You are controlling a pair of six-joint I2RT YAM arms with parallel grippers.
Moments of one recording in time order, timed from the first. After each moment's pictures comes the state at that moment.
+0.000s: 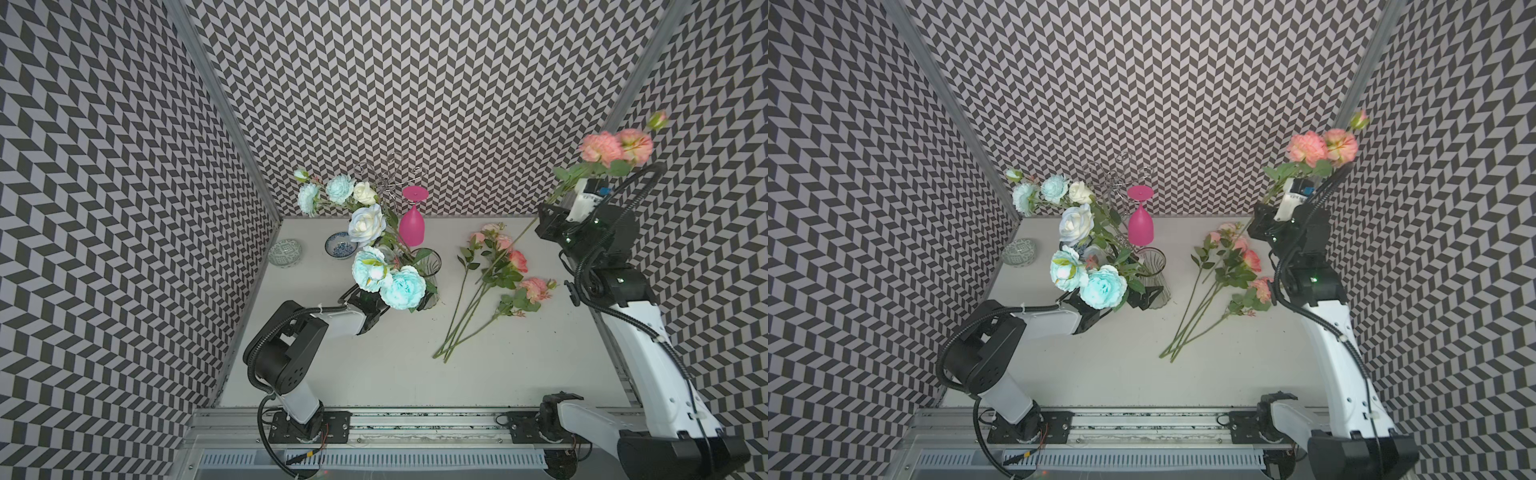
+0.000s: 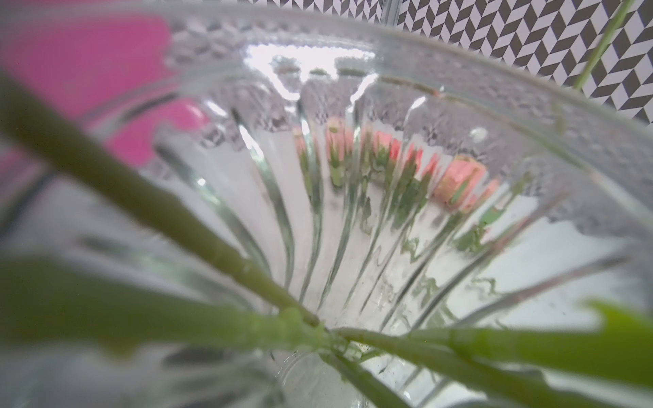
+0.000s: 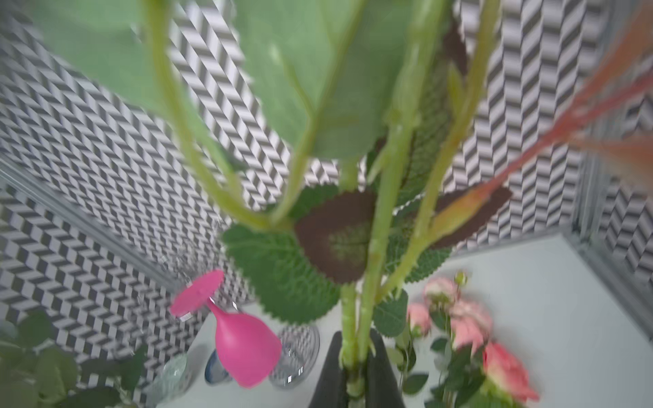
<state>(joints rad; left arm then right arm) -0.59 1.68 0.76 0.60 0.35 -0.08 0.04 1.16 1.25 -0.33 -0.21 0.45</state>
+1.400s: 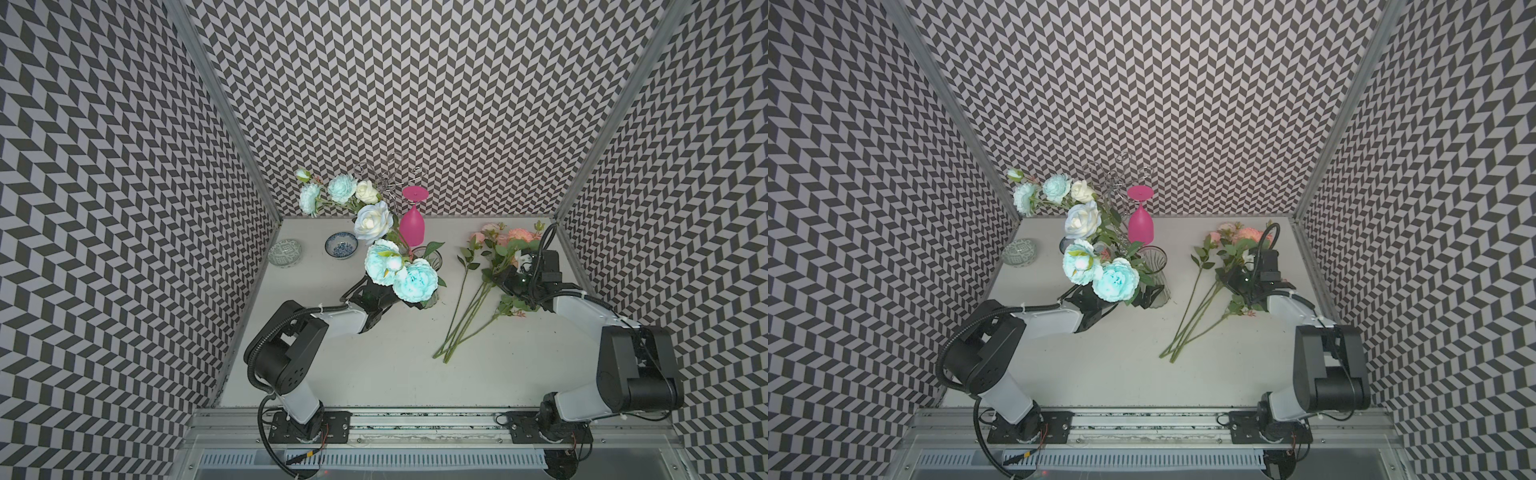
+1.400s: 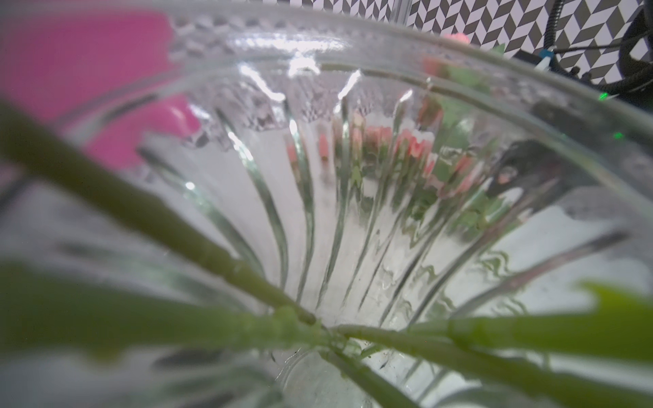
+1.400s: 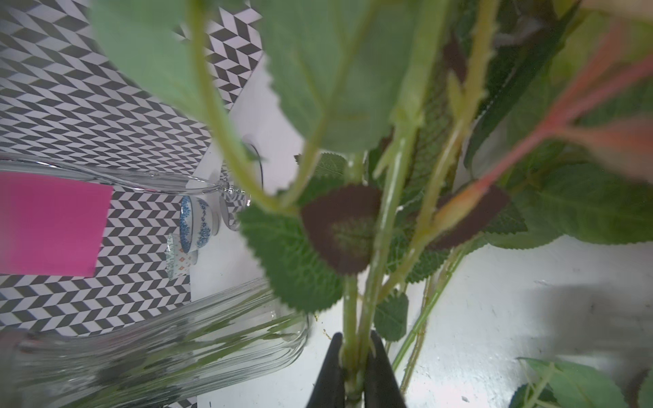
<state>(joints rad) -0.60 1.68 0.79 0.55 0.30 -0.08 0.01 1.49 0.80 -0.11 -0.49 0.68</state>
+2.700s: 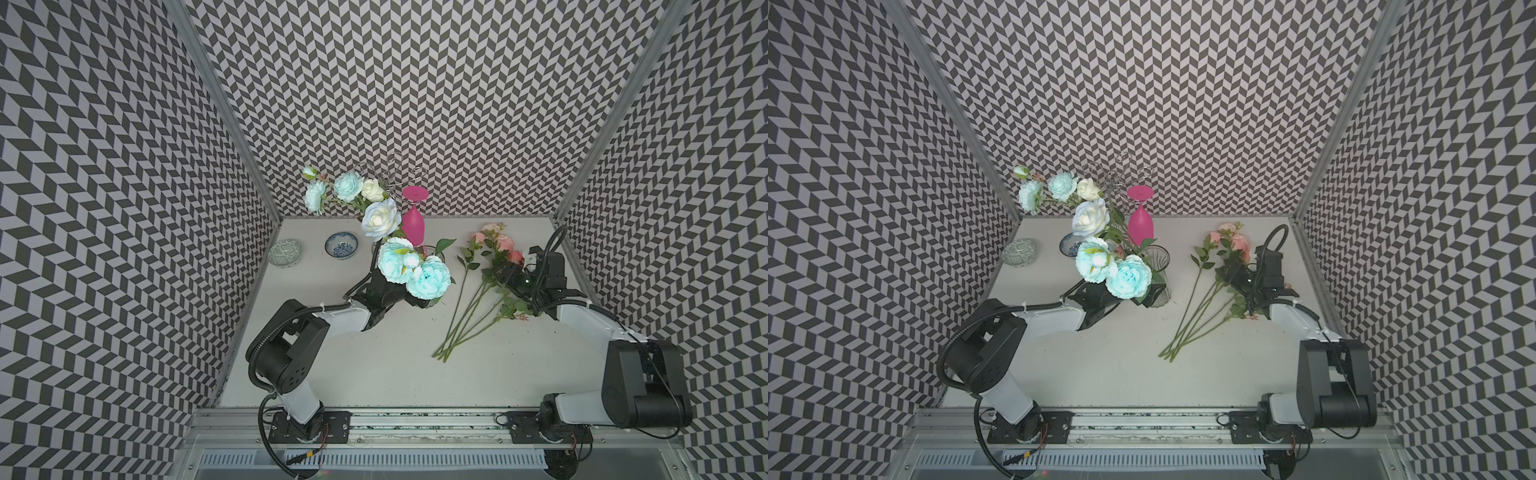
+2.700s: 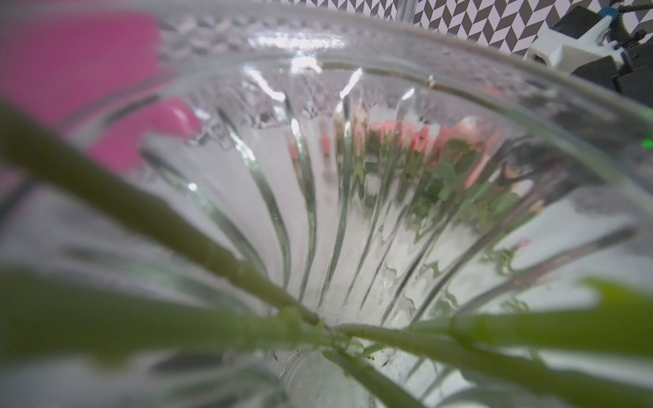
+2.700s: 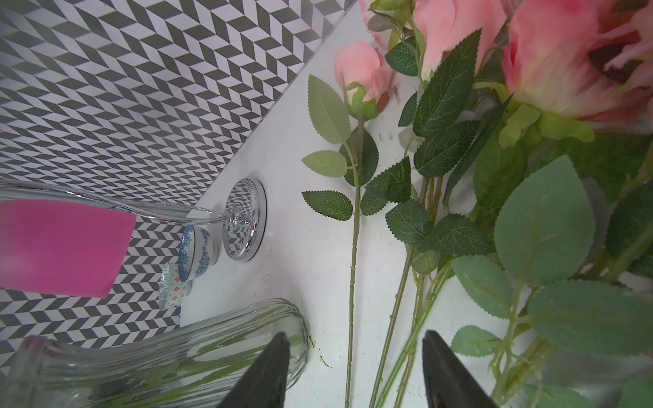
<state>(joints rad) -0.61 1.69 0.83 0.49 0.24 -0.06 0.01 1.40 0.77 -0.04 -0.40 0.69</state>
